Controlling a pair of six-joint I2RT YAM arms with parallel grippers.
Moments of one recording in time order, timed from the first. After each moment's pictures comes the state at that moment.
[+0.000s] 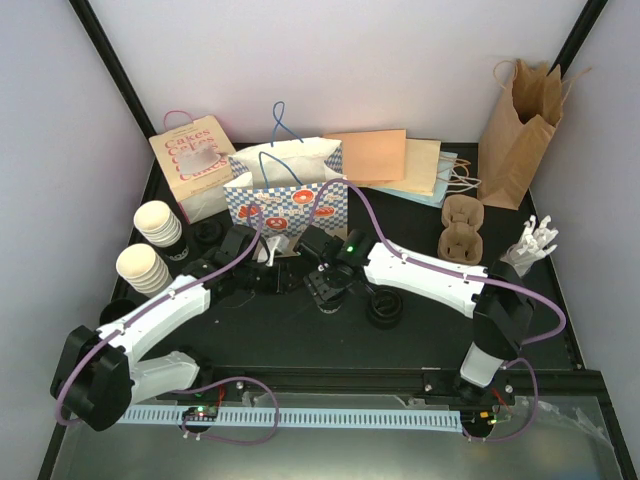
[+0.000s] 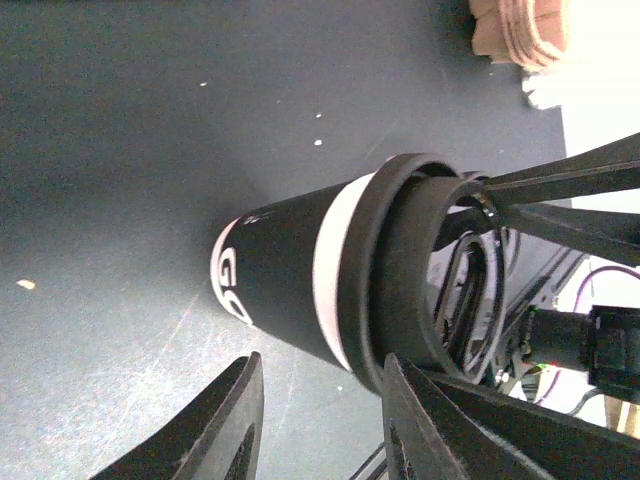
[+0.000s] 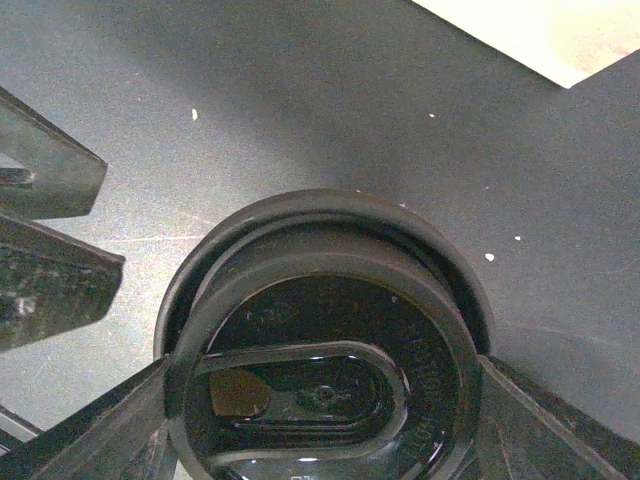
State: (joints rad) left arm -0.50 1.12 0.66 -0.39 0.55 -0.57; right arm 1.05 1.71 1.40 -0.97 0.14 0.43
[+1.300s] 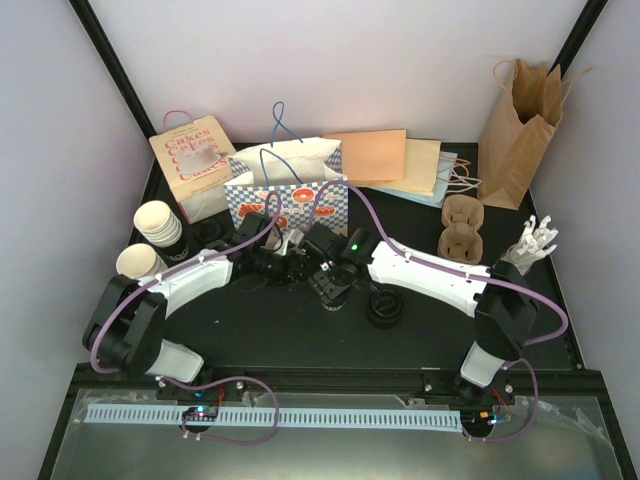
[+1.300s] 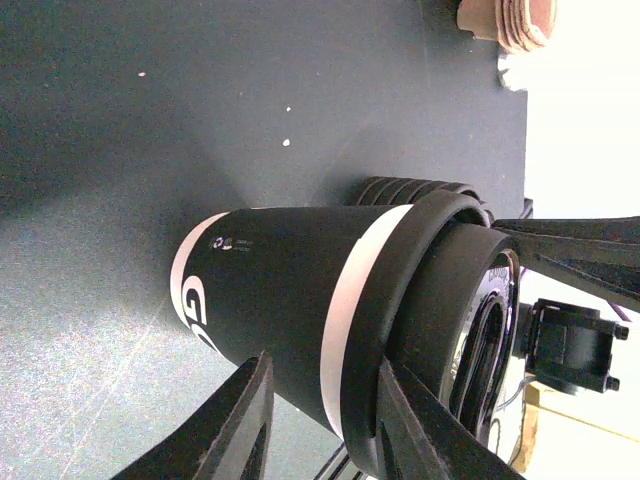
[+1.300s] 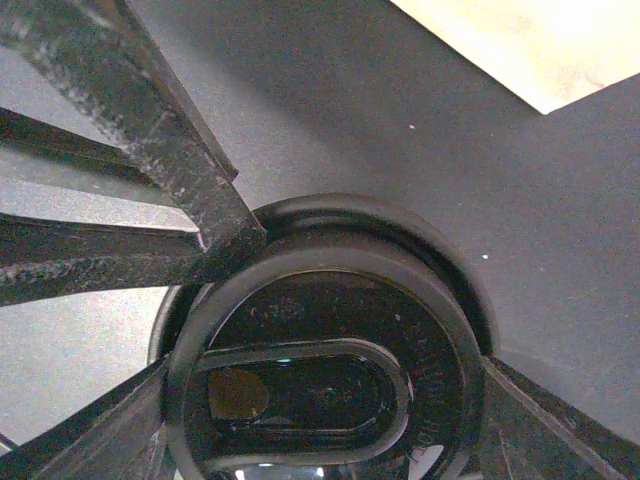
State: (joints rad) left arm -0.48 1.42 0.75 -0.28 0.73 -0.61; right arm 1.03 1.69 1.37 -0.94 0.13 0.30
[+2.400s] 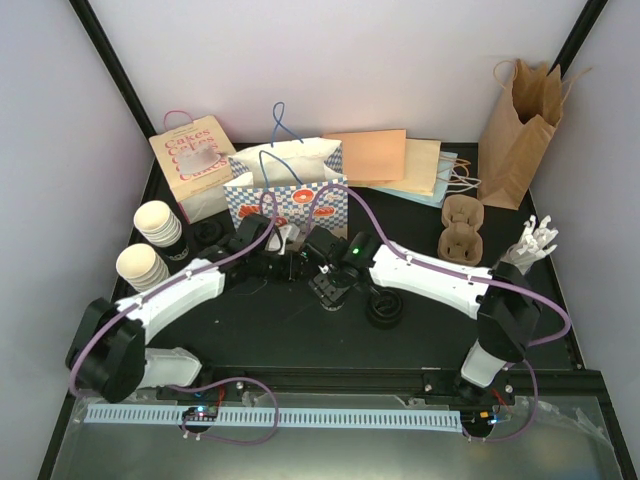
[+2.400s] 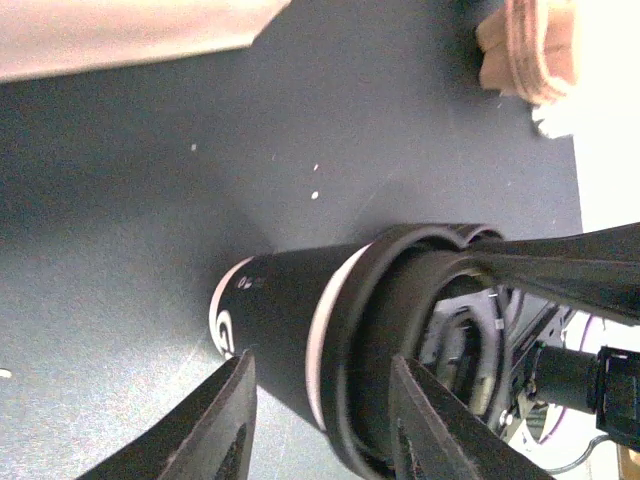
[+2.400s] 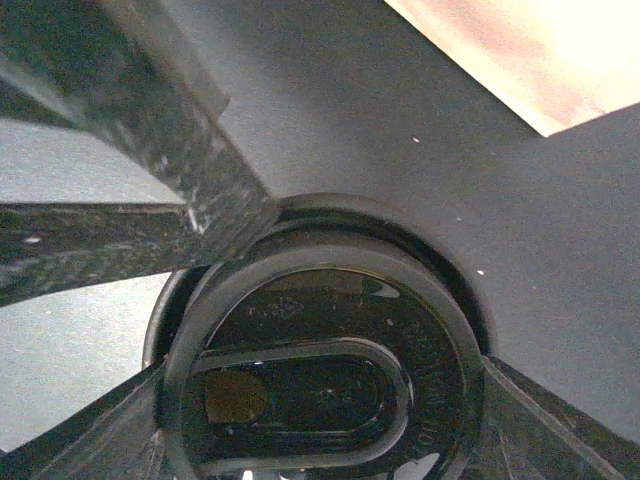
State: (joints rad) left arm -0.54 1.31 0.76 -0.32 0.53 -0.60; right arm 1.04 1.67 1.34 -0.92 0.16 0.24
